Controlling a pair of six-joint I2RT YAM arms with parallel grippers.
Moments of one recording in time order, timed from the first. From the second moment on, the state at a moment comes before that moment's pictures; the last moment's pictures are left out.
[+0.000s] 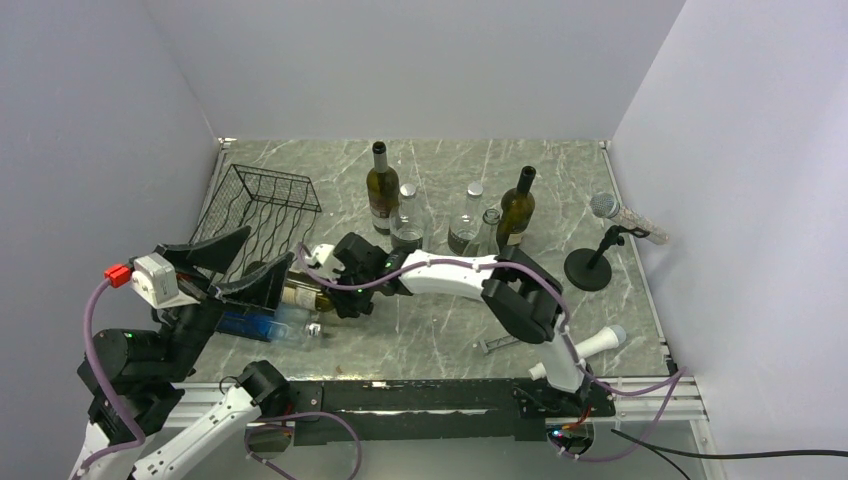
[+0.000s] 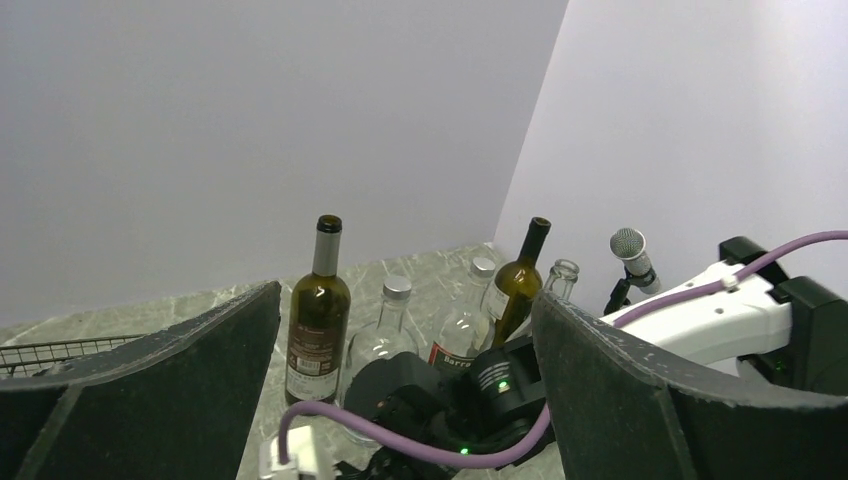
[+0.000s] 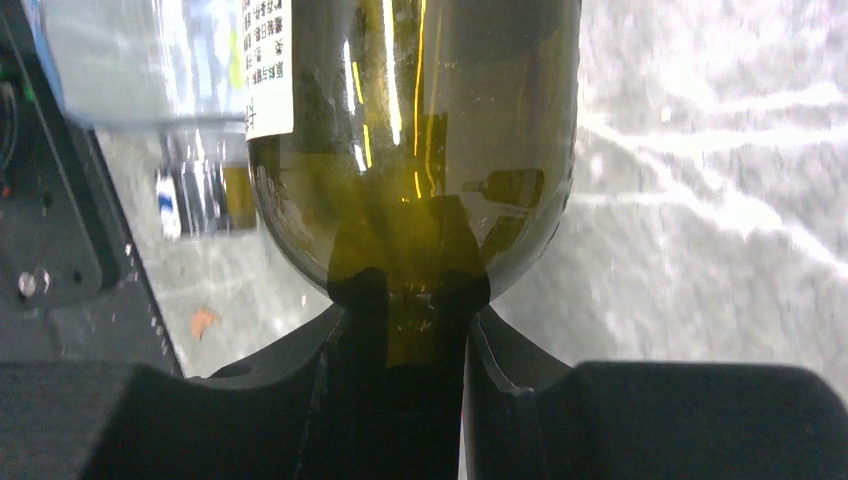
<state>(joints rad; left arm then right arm) -0.72 0.24 0.94 -0.30 -0.18 -0.16 1.09 2.05 1.49 -0.31 -0.30 0.00</state>
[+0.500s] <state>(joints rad) -0.72 0.24 0.94 -0.30 -0.18 -0.18 1.13 2.30 1.76 -0.24 -0.25 0.00</state>
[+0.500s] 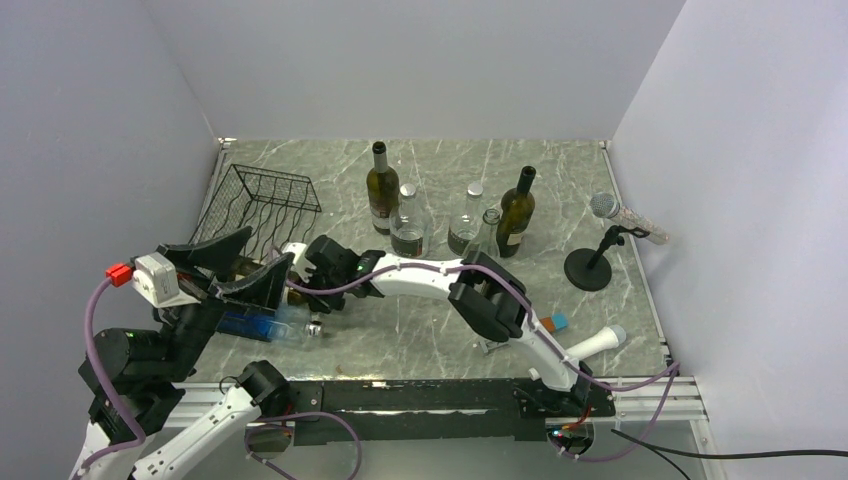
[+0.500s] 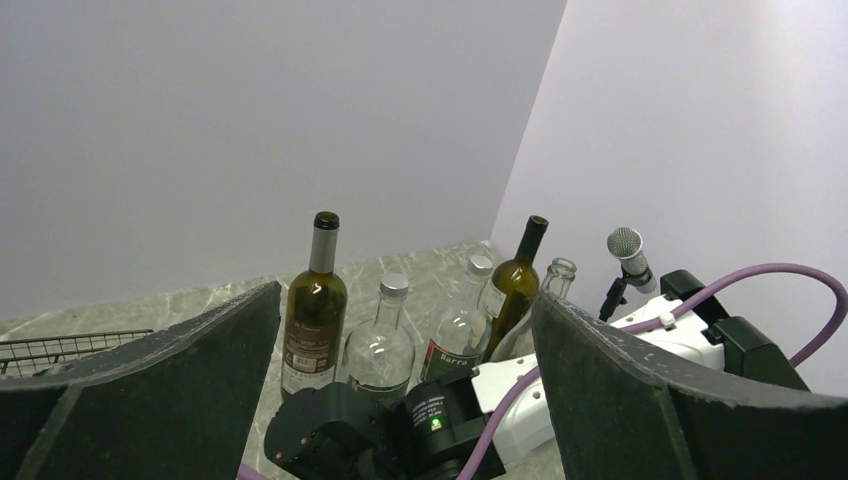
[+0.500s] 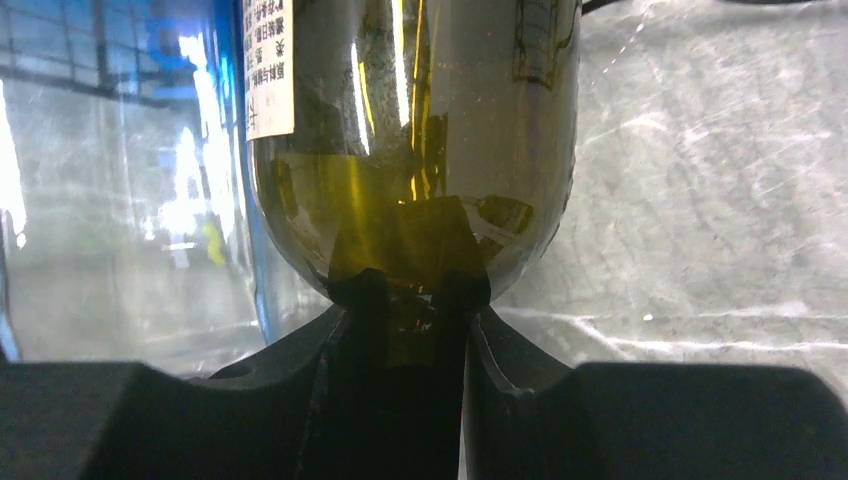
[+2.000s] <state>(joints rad) -0.72 0.24 0.94 -0.37 -0.23 -0.20 1.23 2.42 1.92 -0.11 0.10 -0.25</state>
